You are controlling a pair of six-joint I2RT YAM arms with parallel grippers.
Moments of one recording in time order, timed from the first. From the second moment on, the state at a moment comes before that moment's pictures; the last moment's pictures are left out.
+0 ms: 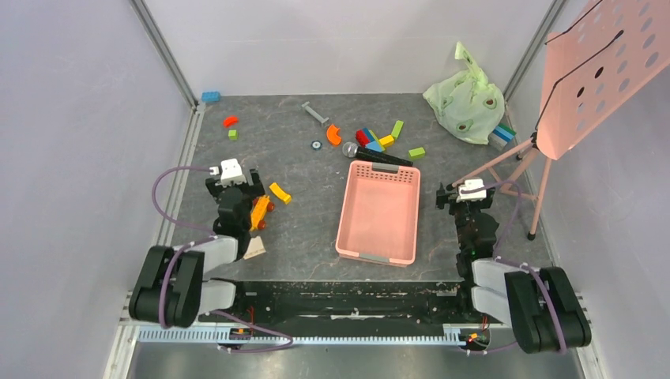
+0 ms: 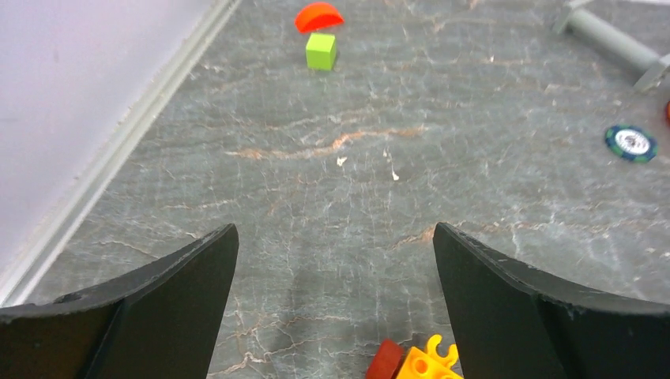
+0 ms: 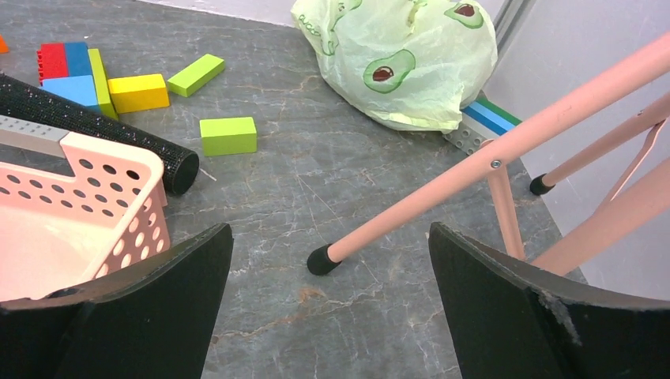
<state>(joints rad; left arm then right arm) -0.13 1.32 0.23 0.95 -0.39 -0.03 0.10 1.17 0.01 1.22 0.12 -0.22</state>
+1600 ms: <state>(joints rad) -0.27 0.94 0.97 -0.60 -0.33 -0.49 0.54 0.95 0.47 0.14 0.48 0.10</state>
